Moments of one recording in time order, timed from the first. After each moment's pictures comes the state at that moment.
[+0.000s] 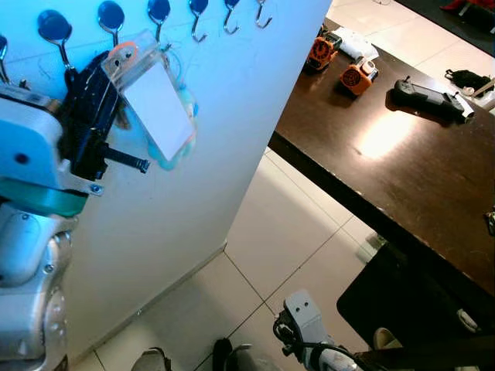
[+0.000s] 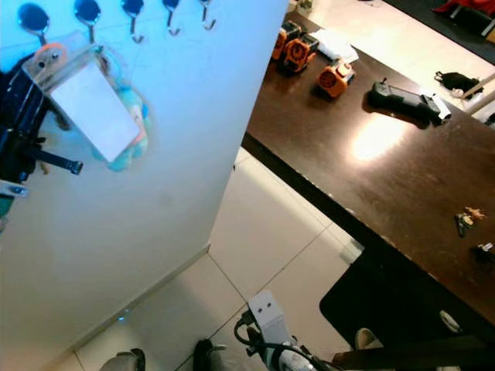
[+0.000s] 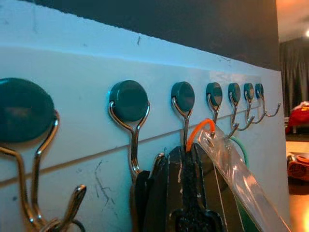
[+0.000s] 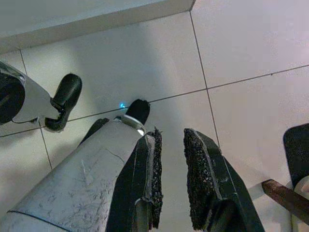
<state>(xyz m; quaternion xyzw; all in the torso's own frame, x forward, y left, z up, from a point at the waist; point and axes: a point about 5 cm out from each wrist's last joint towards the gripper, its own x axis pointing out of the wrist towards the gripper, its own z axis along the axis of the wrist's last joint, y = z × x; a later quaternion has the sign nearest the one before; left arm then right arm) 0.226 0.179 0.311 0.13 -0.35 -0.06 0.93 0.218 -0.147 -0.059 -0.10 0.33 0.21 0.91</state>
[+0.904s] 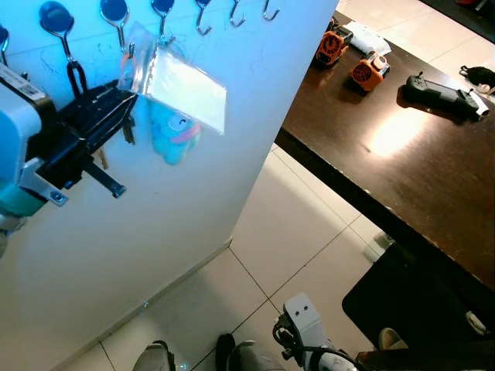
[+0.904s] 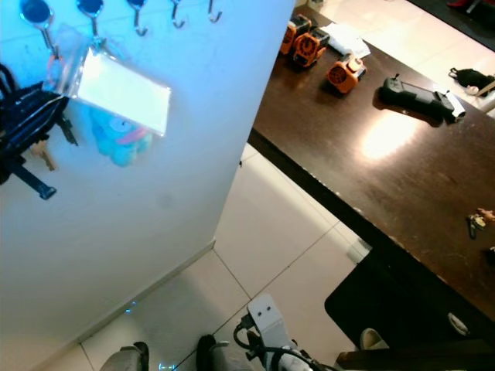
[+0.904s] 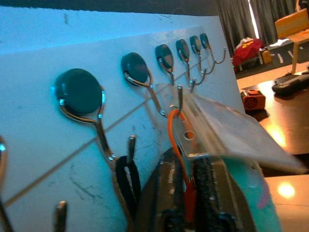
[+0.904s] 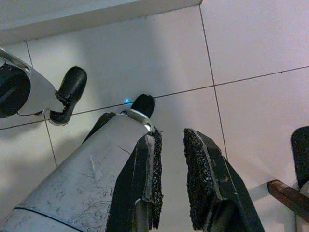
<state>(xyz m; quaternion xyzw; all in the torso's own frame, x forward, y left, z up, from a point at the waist) 0.222 0.199 0.329 0.26 -0.28 -0.18 0.91 0.216 -0.146 -0.061 -0.10 0.34 0.21 0.91</state>
